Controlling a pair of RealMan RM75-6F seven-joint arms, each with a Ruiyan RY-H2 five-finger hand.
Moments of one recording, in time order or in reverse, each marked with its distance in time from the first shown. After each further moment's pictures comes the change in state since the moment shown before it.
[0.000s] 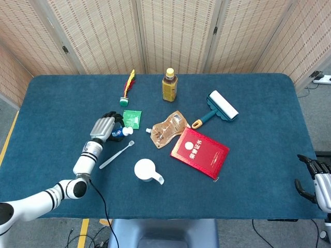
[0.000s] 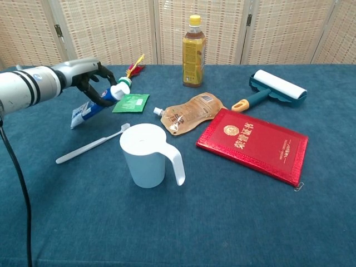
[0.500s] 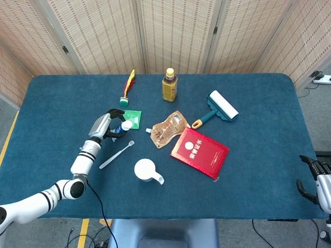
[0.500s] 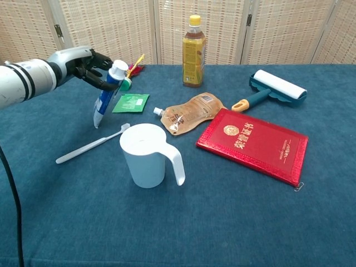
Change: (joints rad) left arm 0.048 0.002 -0.066 -0.004 0.054 -0.023 -0.312; right arm -0.007 0.001 -0.001 0.005 0.005 0.004 0.004
